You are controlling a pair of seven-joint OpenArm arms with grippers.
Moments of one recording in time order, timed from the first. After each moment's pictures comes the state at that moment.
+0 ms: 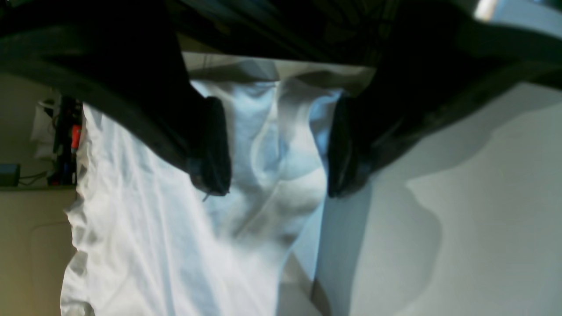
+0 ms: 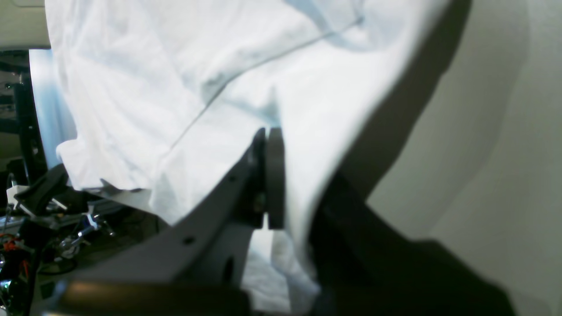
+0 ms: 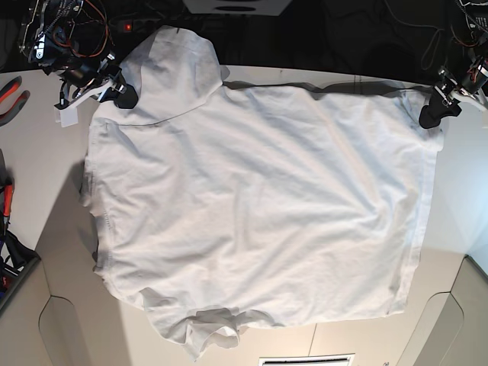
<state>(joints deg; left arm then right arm) 16.1 -22.1 -40.5 56.1 -58.3 -39.9 49.6 -18.1 4.0 28.4 80.9 48.7 30.0 -58.6</state>
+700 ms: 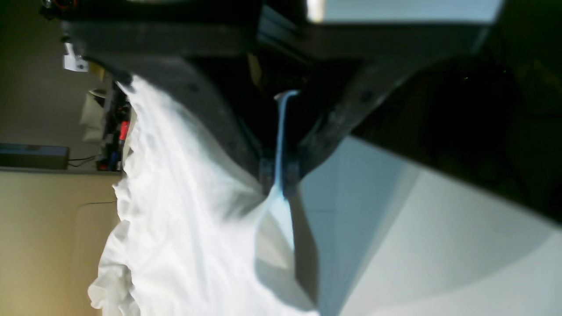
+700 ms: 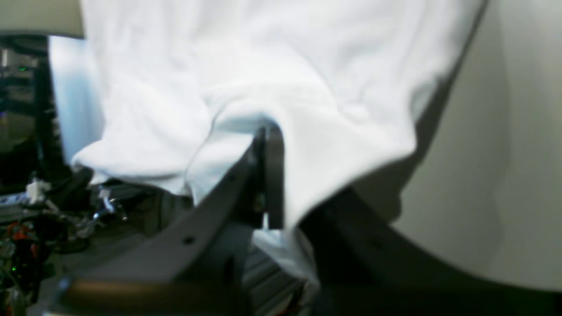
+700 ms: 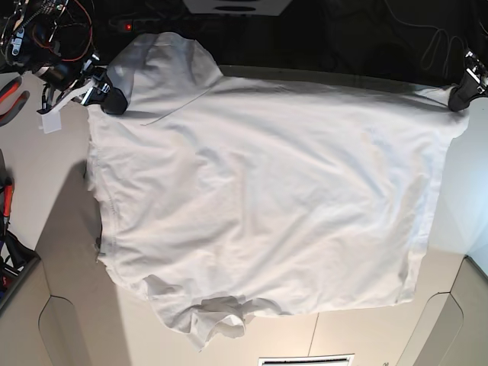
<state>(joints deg) 20.2 -25.4 -51.9 55.8 -75.9 -38.9 64.2 -20.7 4.0 34.3 91.8 56.3 30.2 -69.6</state>
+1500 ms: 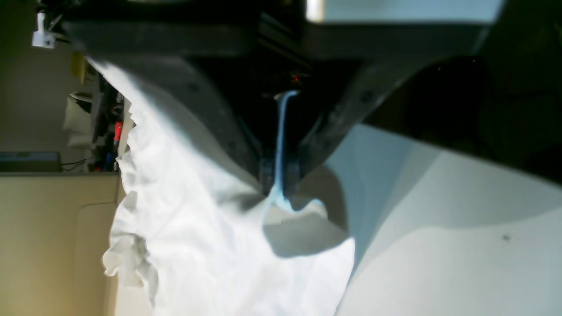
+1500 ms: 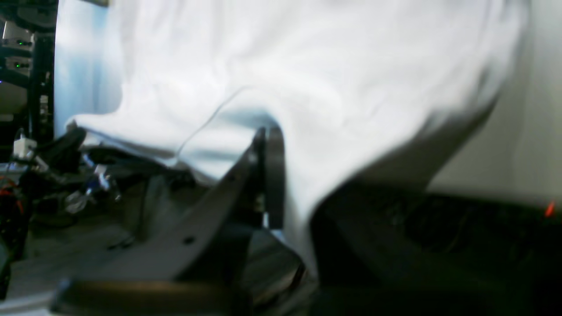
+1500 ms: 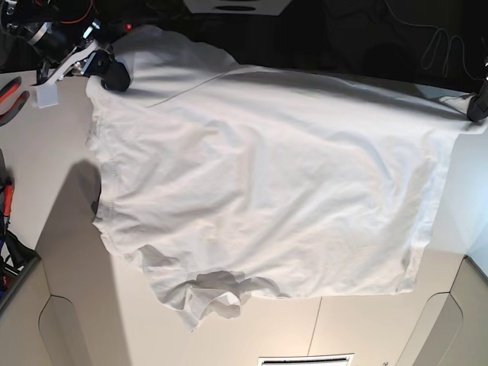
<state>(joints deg) 18.9 -30.2 -52.0 55.8 -78.9 -38.9 64.5 -30.3 1.2 34.3 109.2 59.7 30.8 -69.1</state>
